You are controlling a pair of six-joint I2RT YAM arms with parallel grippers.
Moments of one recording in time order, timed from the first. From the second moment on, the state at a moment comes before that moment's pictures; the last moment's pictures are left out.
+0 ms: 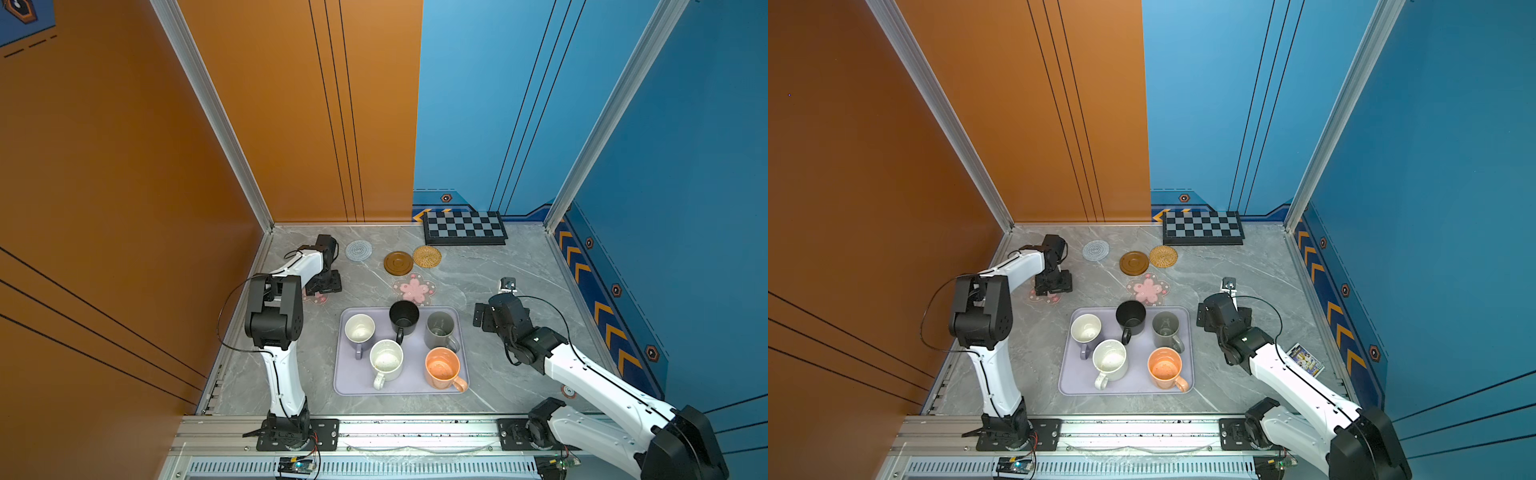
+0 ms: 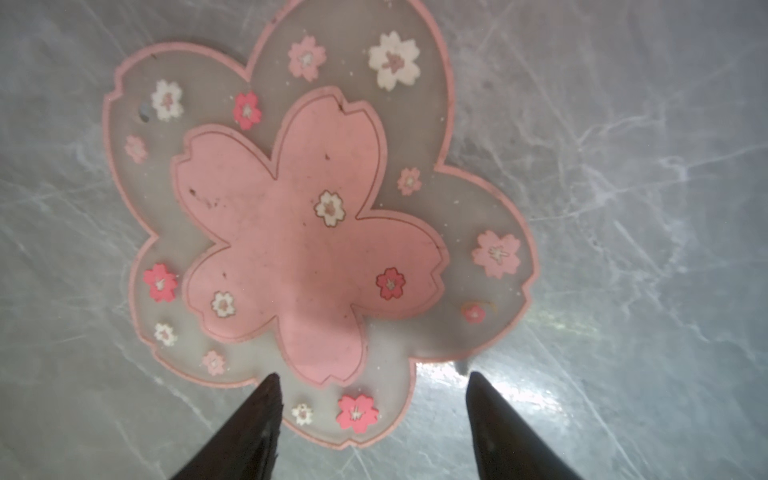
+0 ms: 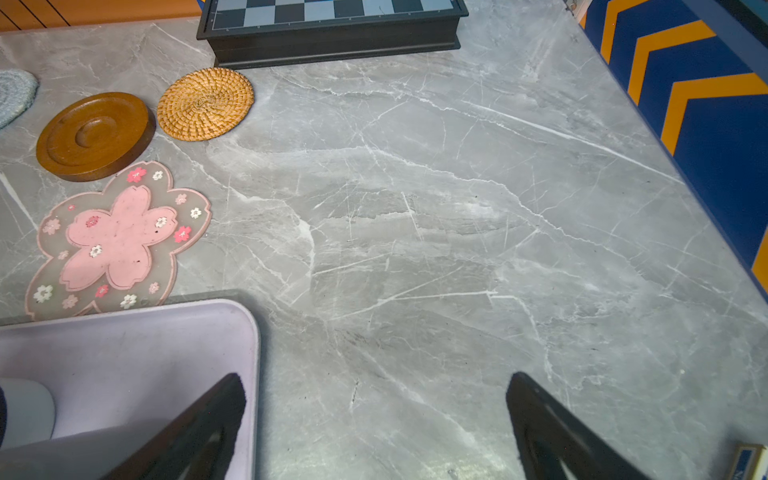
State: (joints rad) left arm -0.08 2.04 1.47 -0.82 -0.20 -0.31; right arm 0.52 1.02 0.59 -0.34 0.46 0.45
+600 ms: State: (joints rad) left arm -0.08 2.08 1.53 -0.84 -0.23 -0.34; right arm 0.52 1.05 0.59 -0.34 0.46 0.45
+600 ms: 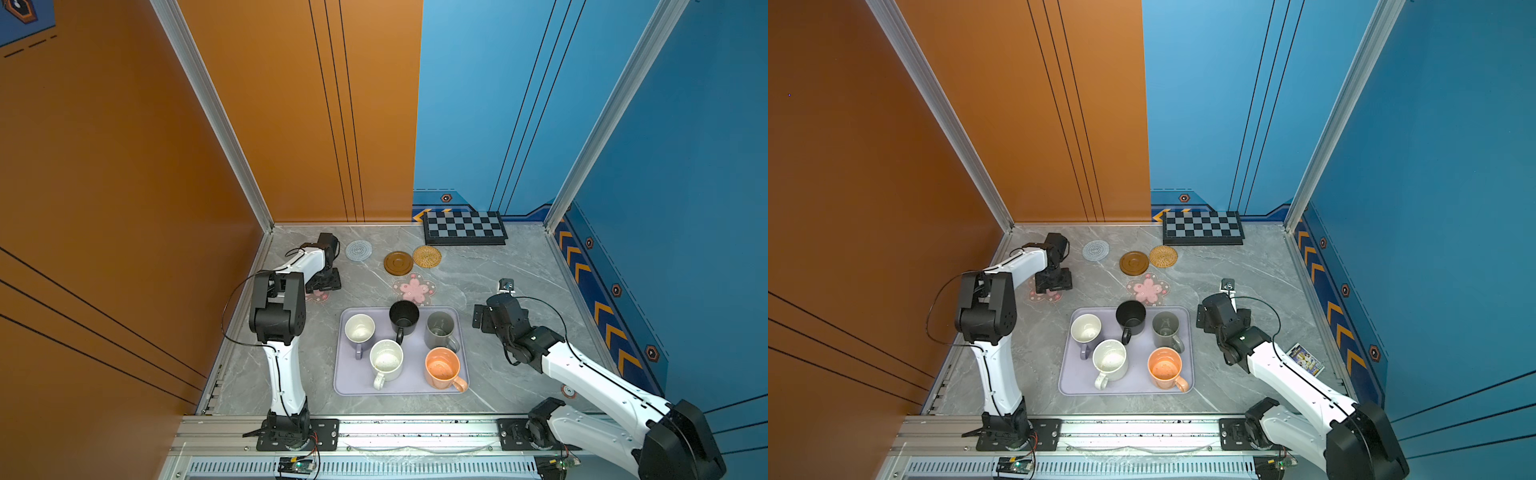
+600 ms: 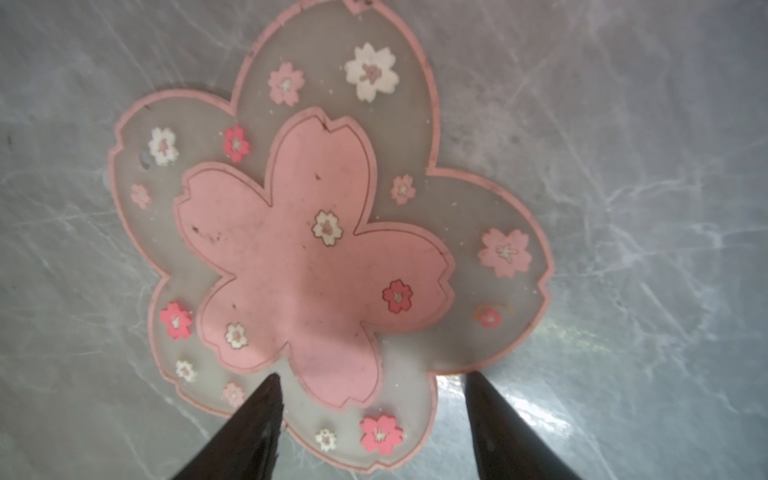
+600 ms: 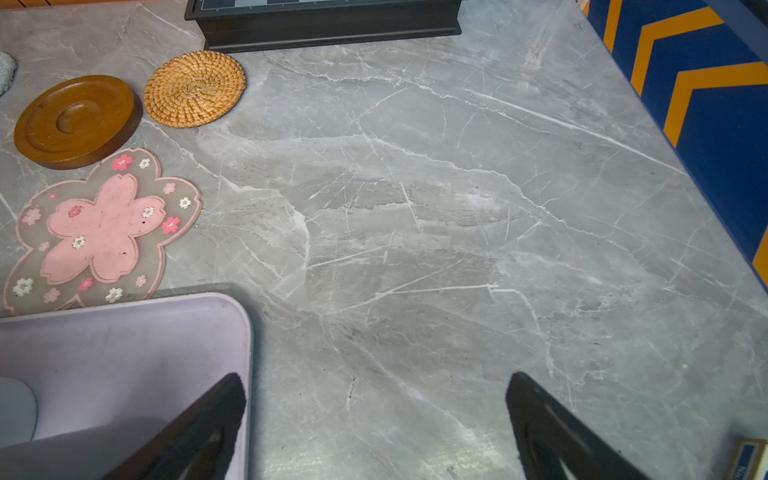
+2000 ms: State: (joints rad) left arm -0.17 1.71 1.37 -0.83 -0.04 -0.34; right arm 0.71 1.92 1.51 -0.60 0.40 0.31
